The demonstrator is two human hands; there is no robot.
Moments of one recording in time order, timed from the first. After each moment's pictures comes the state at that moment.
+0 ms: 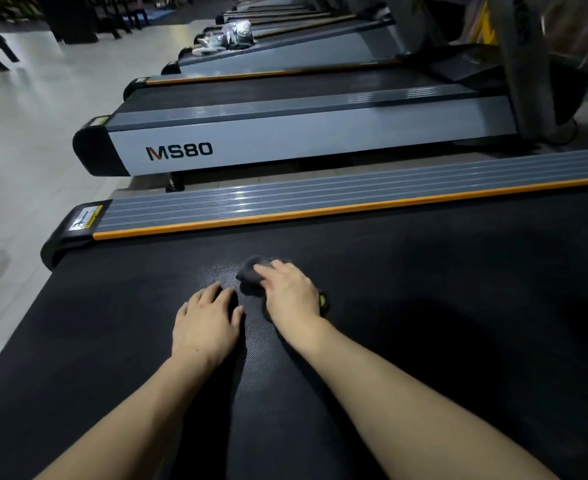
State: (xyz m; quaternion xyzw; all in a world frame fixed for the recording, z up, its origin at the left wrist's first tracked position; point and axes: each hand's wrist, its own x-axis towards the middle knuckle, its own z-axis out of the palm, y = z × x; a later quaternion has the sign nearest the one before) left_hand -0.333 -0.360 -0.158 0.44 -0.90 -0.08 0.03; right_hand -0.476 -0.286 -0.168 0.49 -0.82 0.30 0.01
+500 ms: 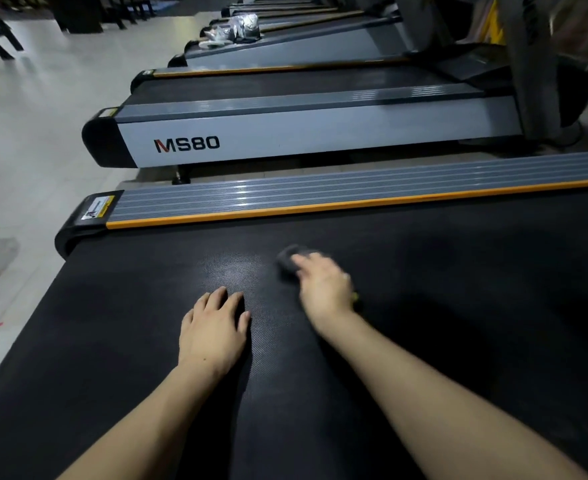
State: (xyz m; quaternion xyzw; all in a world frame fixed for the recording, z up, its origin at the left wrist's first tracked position) left_hand -0.306 -0.335 -0.161 0.45 -0.89 -0.11 0.03; right_hand -0.498 -0.256 -0.163 0.42 -0.87 0.27 0.06
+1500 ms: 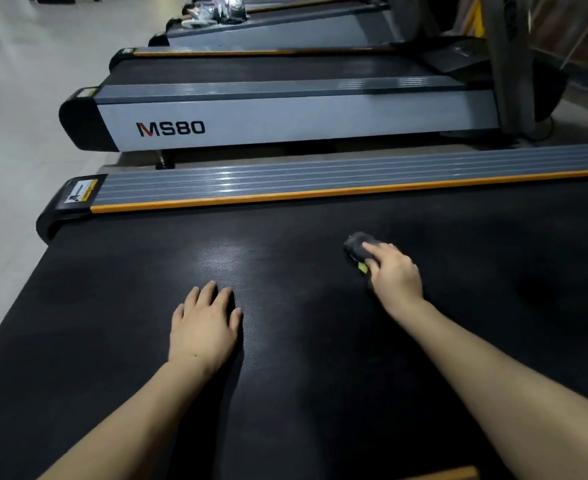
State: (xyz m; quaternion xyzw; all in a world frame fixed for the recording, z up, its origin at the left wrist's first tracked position) left_hand -0.295 -0.307 -0.152 0.44 -0.89 -0.12 0.00; right_hand -0.602 -0.144 -0.173 0.34 -0.90 0.25 0.09
